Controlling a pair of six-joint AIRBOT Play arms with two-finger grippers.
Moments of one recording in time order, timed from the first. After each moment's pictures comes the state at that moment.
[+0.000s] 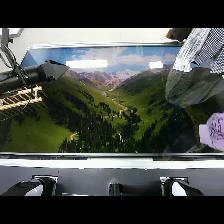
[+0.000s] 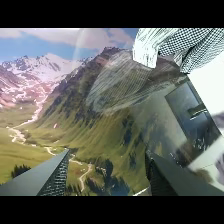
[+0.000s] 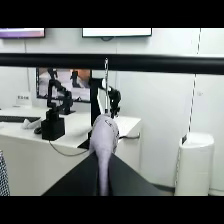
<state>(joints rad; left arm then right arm) -0.06 -1.12 1.29 0.60 -0.89 -1.19 -0.39 -1.04 2.02 -2.68 0.91 2.15</state>
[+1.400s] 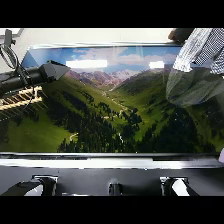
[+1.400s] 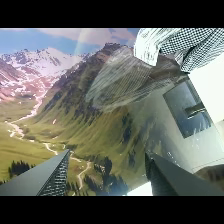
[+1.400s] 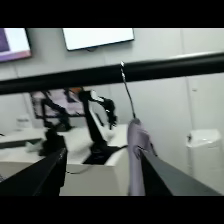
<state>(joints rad) -0.06 -1.14 1.29 0.60 -0.89 -1.21 -0.81 -1.00 2.02 -2.20 0.74 2.10</state>
